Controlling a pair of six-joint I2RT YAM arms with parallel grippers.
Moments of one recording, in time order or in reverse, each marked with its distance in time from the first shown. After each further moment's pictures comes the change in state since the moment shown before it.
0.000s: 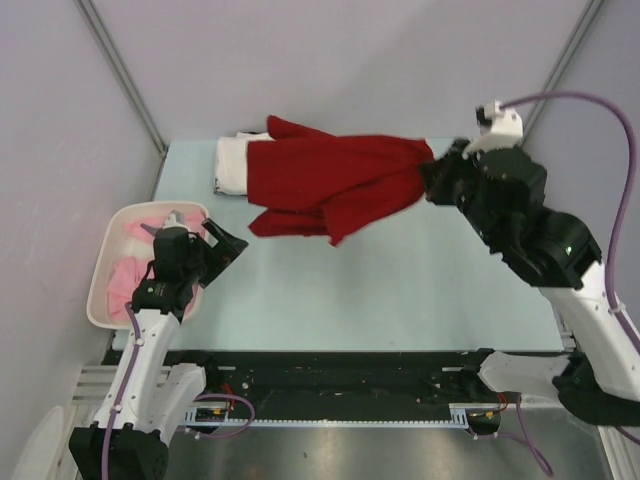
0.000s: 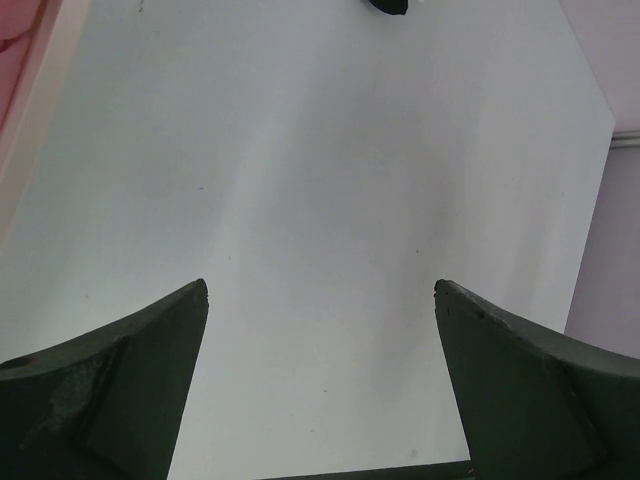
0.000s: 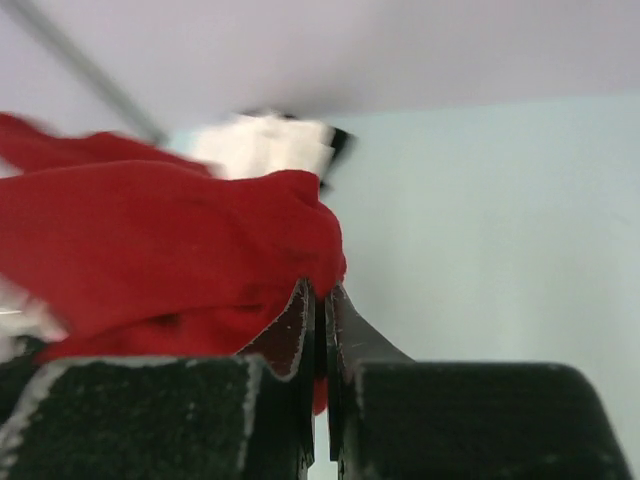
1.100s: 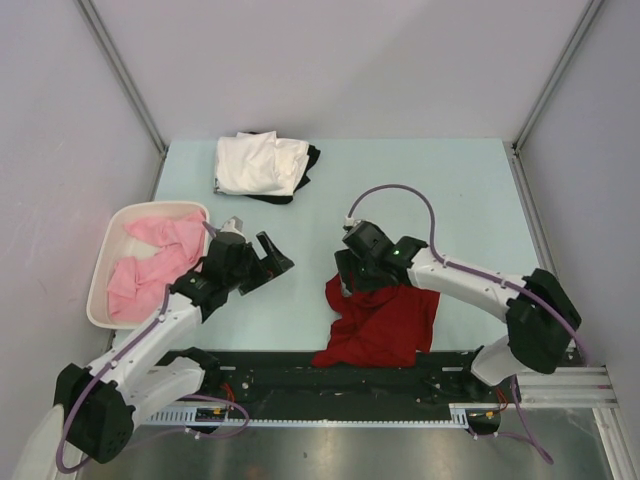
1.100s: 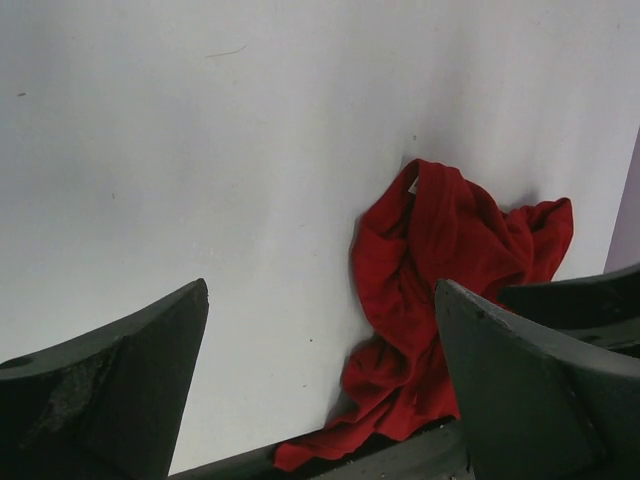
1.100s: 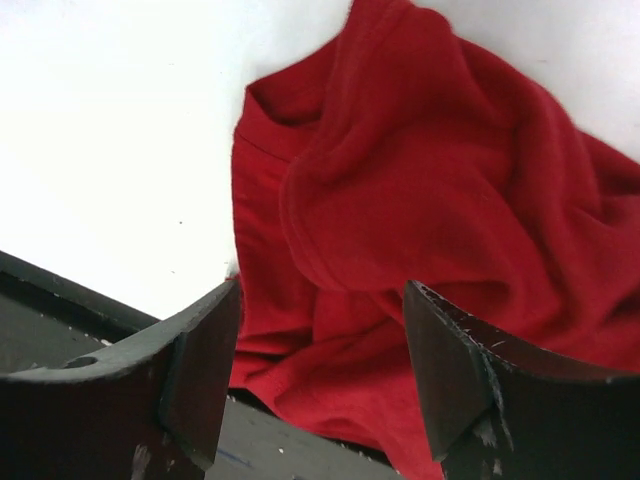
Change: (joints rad) left arm -0.416 0.180 -0.081 0.179 -0.103 -0.090; right arm 0.067 0.224 -0.859 0.216 -0.381 0.122
